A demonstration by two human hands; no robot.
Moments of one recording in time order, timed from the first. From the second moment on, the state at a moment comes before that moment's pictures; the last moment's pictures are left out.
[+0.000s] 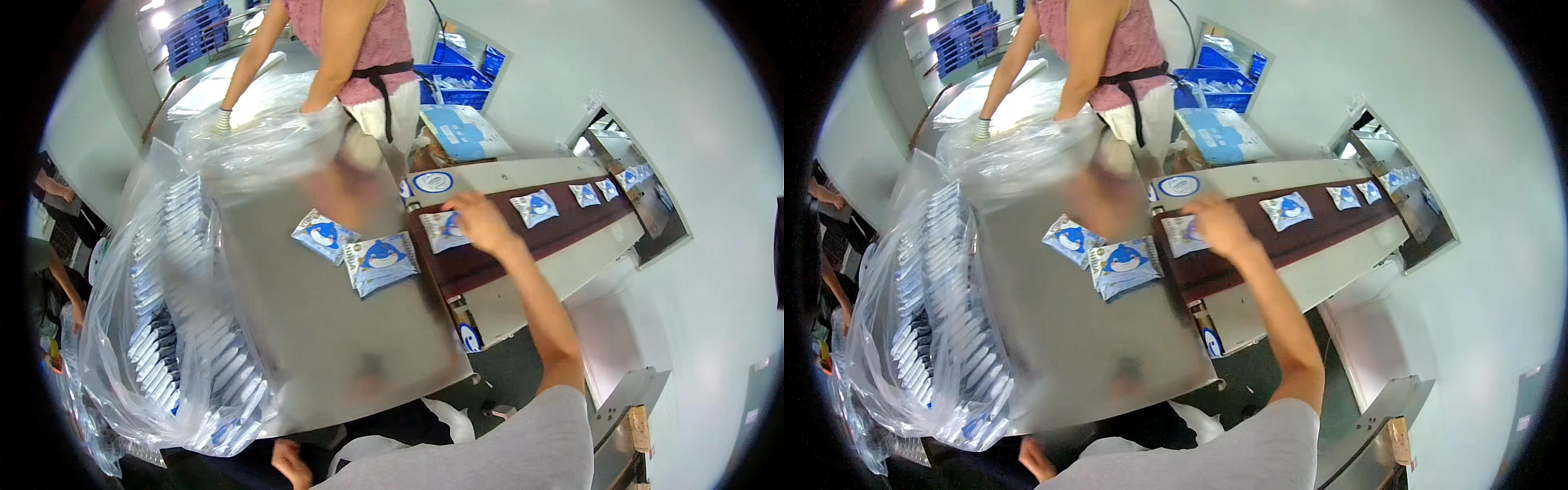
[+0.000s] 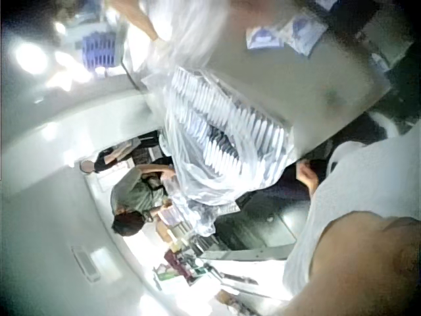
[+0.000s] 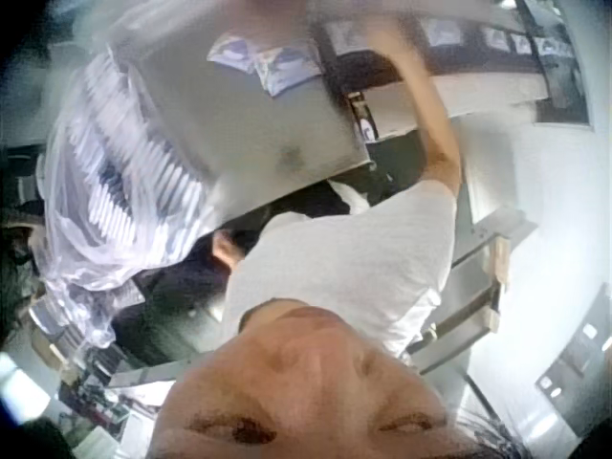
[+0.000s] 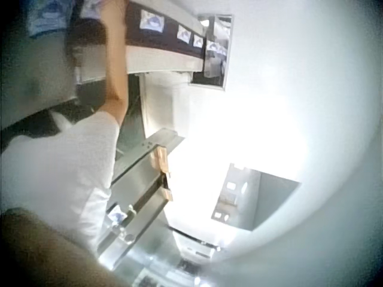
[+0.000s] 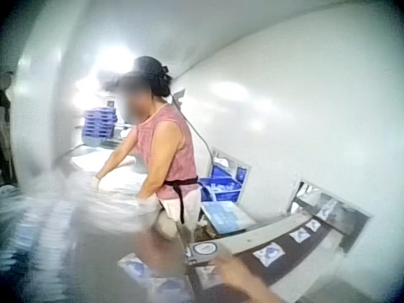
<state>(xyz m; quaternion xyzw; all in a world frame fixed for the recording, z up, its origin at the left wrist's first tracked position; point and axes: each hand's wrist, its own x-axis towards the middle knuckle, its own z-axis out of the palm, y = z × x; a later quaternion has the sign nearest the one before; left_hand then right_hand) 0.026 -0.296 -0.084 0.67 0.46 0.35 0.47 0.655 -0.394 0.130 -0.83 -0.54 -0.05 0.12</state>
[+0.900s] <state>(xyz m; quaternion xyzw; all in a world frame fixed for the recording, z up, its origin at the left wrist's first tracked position) 0.193 -0.265 -0.039 0.91 0.17 0.24 0.29 0.649 -0.245 0.069 -0.64 -0.60 0.44 -0.18</state>
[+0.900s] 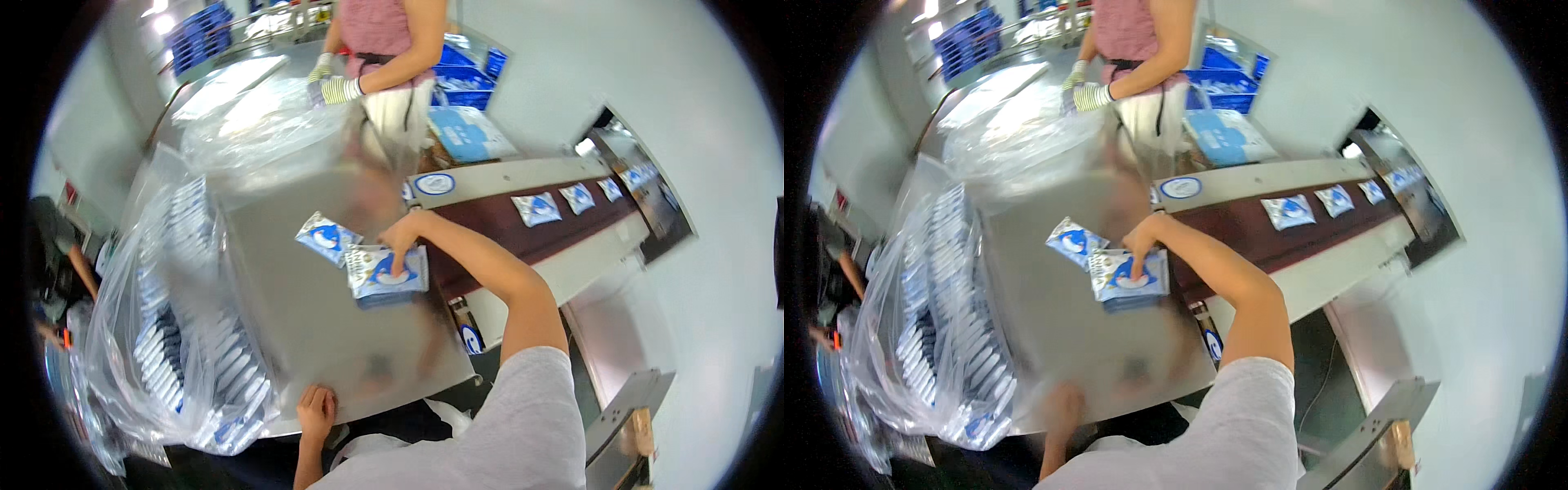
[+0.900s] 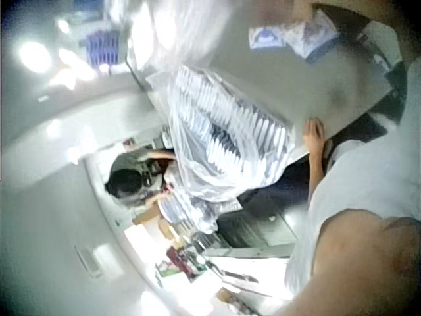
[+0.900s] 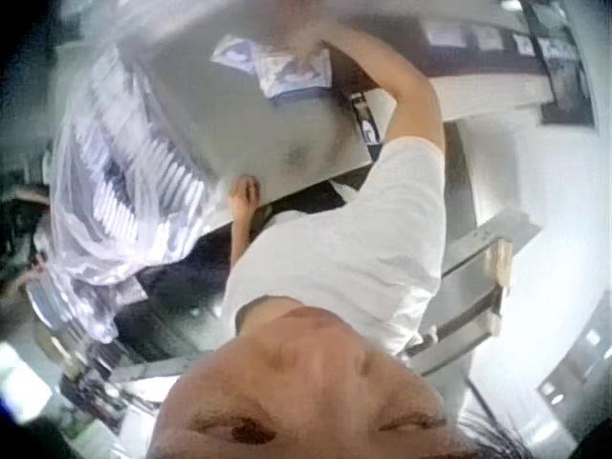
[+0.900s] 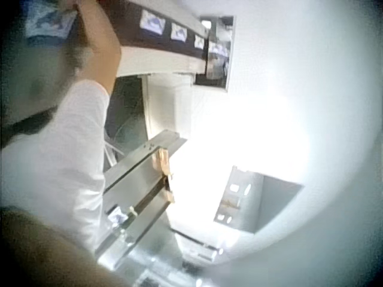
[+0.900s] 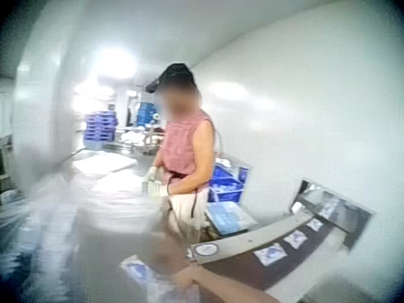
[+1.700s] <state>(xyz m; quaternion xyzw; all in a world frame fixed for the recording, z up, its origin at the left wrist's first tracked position) 0.123 0.036 0.274 0.84 0.42 -0.11 -0.33 0.423 -0.165 0.206 -0.44 -0.50 0.46 0.59</state>
